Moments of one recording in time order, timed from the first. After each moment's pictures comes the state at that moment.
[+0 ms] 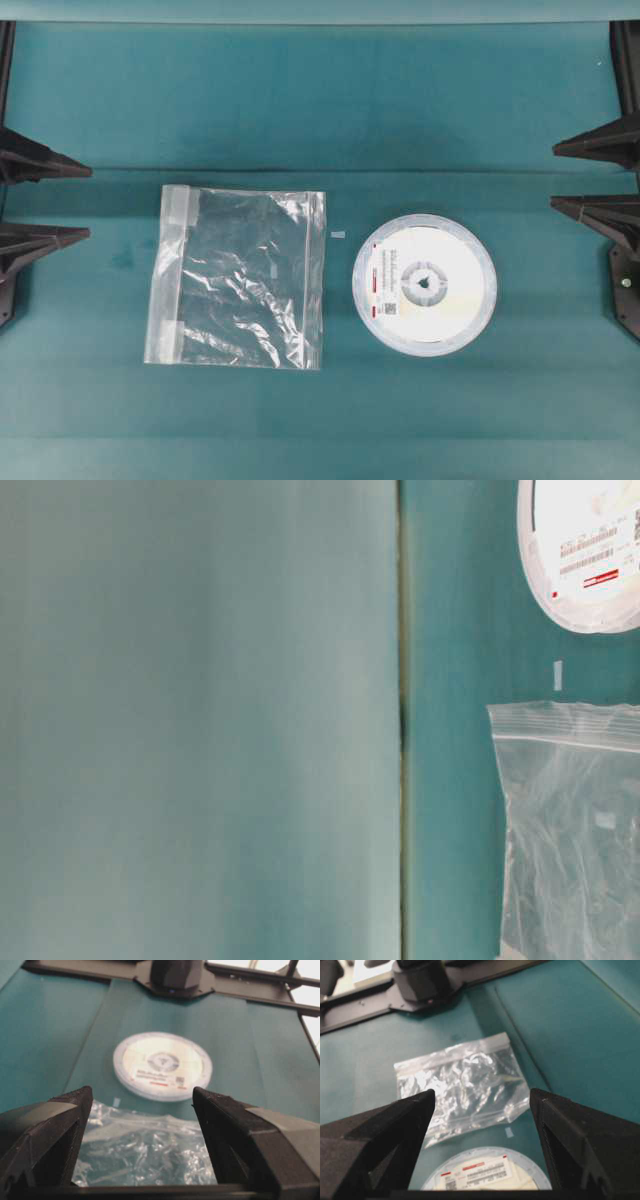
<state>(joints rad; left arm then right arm) 0.08 -1.15 1.17 0.03 0.10 -0.12 -0.06 -1.16 1.11 -0.38 0.26 0.63</state>
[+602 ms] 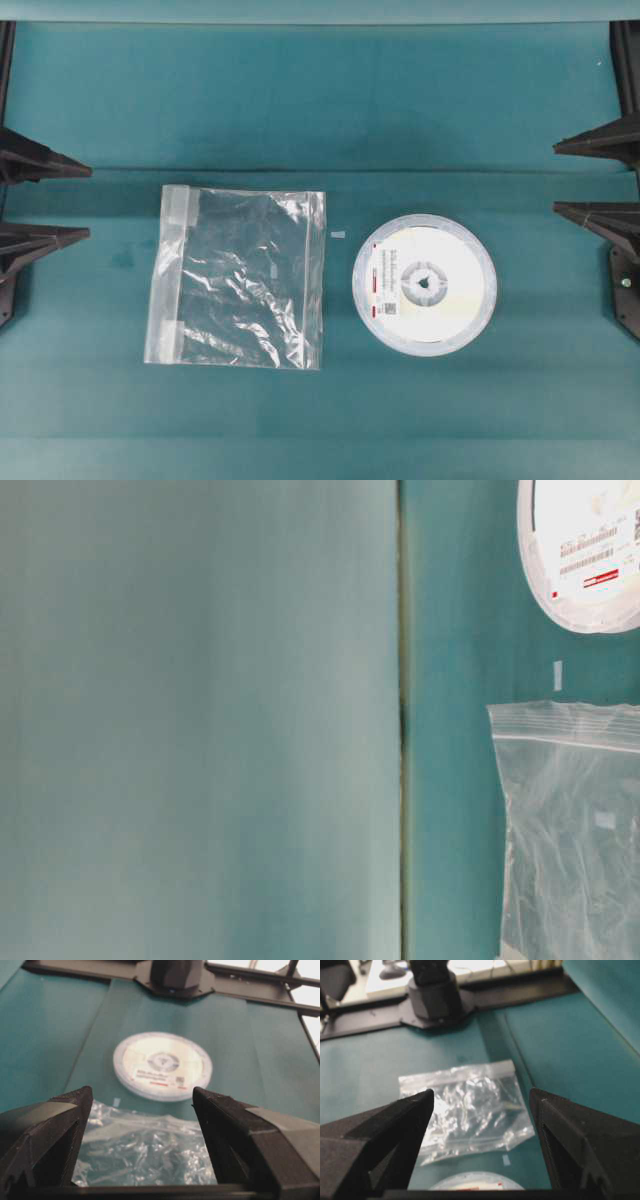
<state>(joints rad) 0.08 -1.15 1.17 0.03 0.10 -0.12 -0.05 -1.16 1.11 -0.40 0.17 0.53</state>
